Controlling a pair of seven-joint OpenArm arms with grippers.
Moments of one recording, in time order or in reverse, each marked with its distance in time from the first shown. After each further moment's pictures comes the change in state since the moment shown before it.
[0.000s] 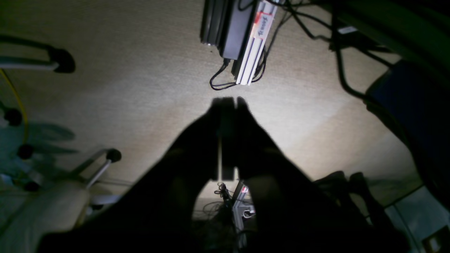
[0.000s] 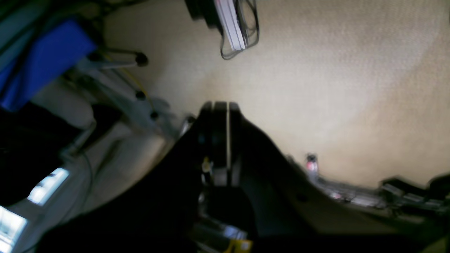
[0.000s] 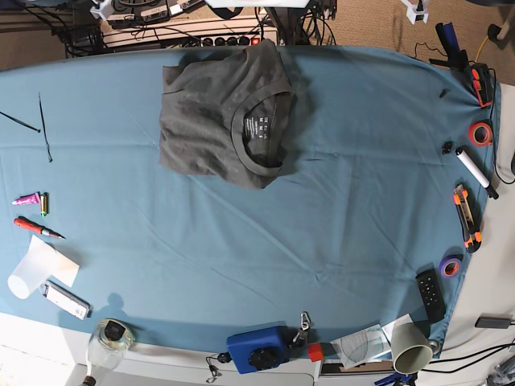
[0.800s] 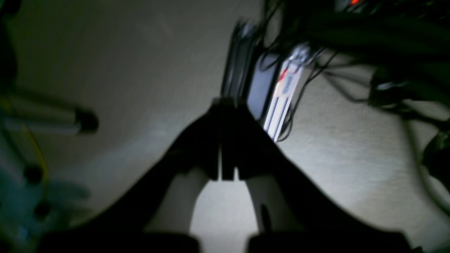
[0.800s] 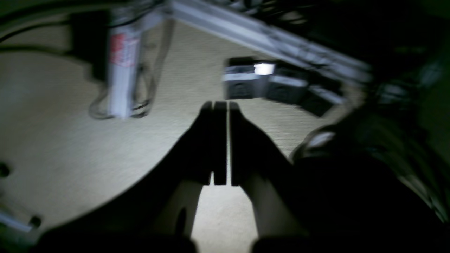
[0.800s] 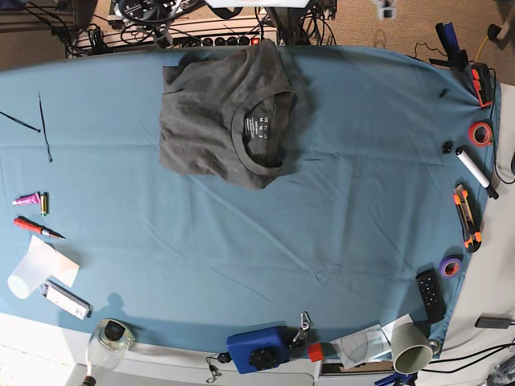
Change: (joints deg) left arm -20.7 2.8 0.0 -53.9 26.2 7.8 -54.5; right arm 23.5 -0.2 -50.1 -40.6 -36.5 -25.5 70.5
